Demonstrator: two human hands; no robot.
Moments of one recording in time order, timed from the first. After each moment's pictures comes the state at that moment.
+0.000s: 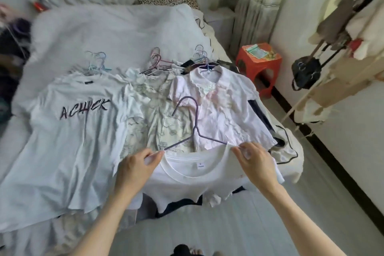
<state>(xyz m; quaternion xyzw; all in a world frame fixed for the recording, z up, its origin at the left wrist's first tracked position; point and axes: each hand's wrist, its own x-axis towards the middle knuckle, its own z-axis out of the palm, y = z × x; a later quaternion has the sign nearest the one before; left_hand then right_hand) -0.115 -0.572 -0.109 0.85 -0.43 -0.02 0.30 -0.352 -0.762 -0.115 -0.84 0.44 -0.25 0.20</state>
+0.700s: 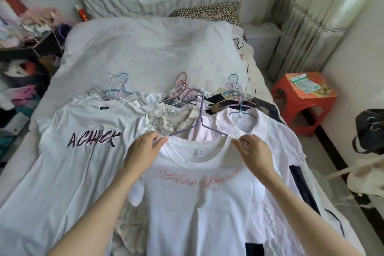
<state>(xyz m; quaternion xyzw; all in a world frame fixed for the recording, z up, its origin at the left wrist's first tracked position) 0.083 -0.781 -0.096 0.89 -0.36 -0.02 0.27 -0.118 -0.997 -0.113 -0.85 0.40 -0.19 0.28</state>
